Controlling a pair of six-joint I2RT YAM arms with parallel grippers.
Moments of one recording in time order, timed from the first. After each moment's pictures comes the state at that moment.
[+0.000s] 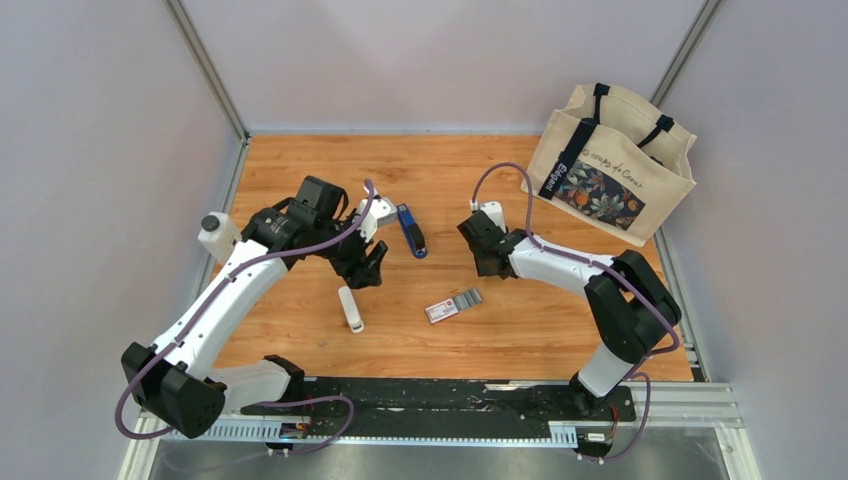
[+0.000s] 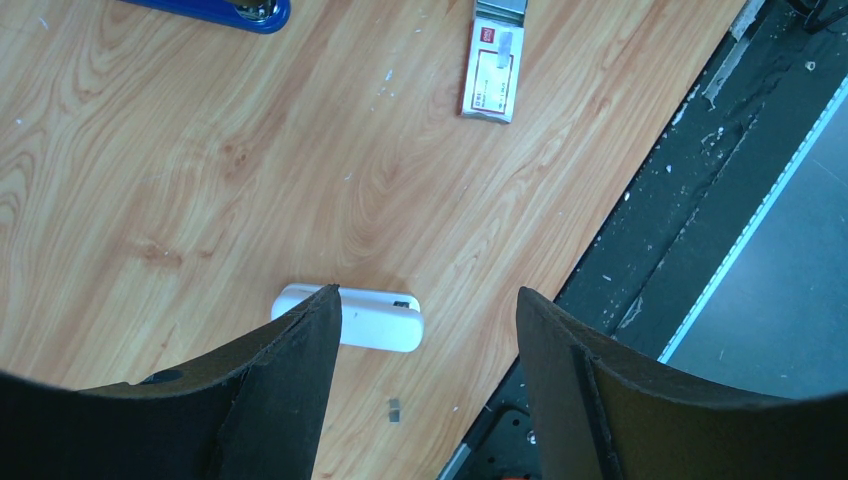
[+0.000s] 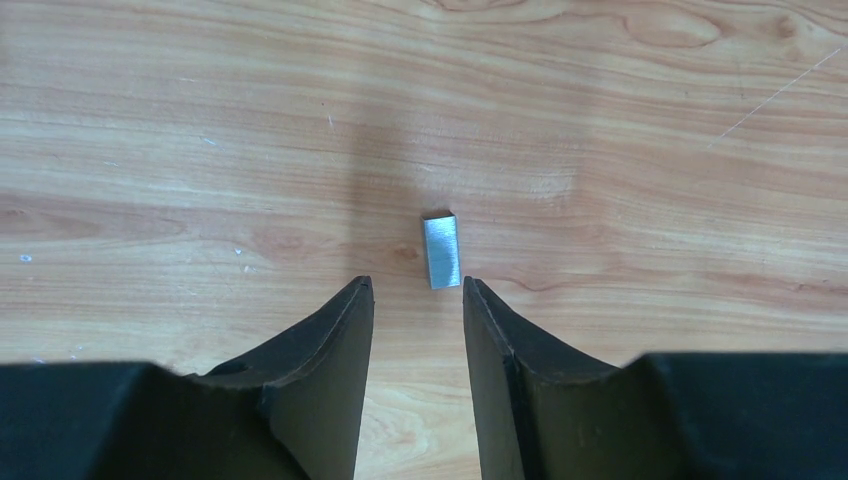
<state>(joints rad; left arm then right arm) -0.48 1.19 1.21 -1.01 0.47 0.34 0.69 1.66 0.99 -0.44 0.45 0.41</state>
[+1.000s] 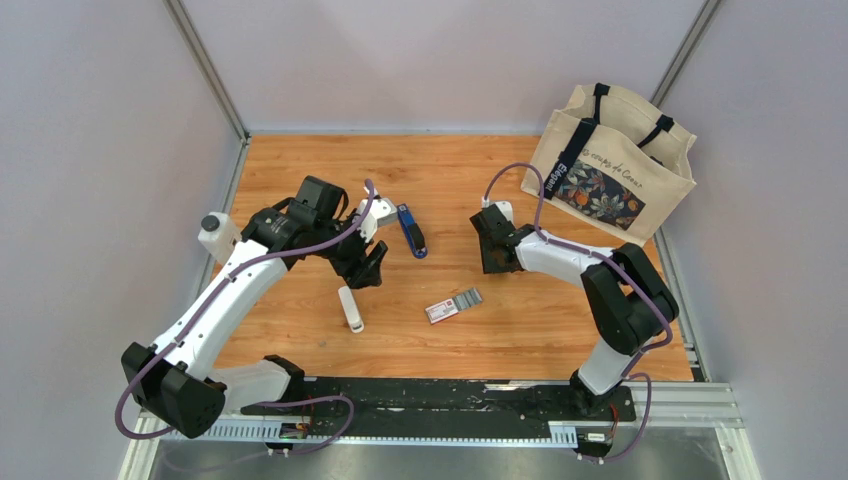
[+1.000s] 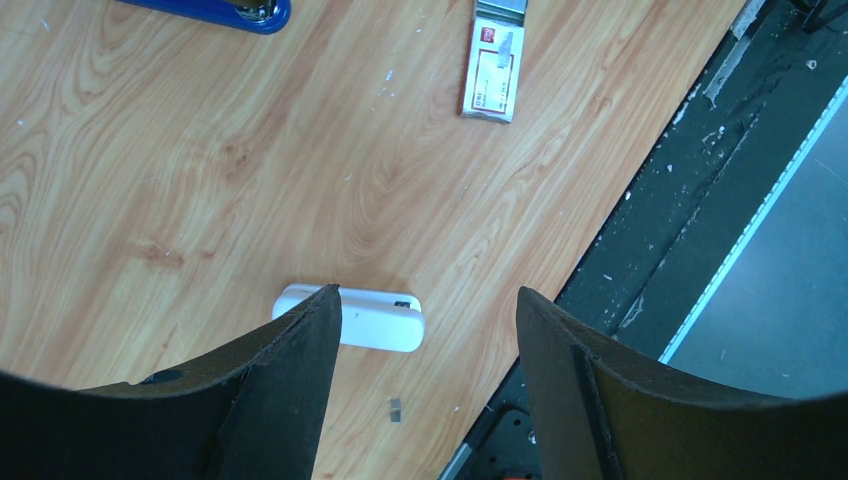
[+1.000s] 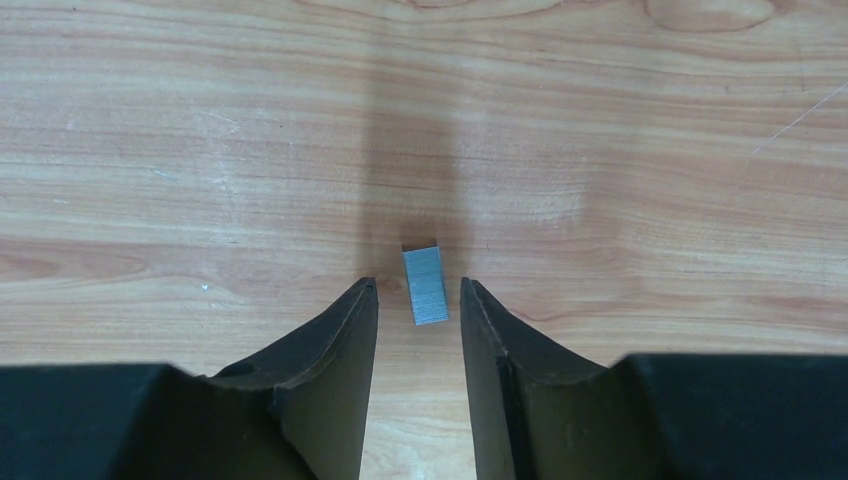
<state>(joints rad) -0.48 1.19 1.21 -1.01 0.47 0.34 0.59 1.69 0.98 -0.40 0.33 0.41</state>
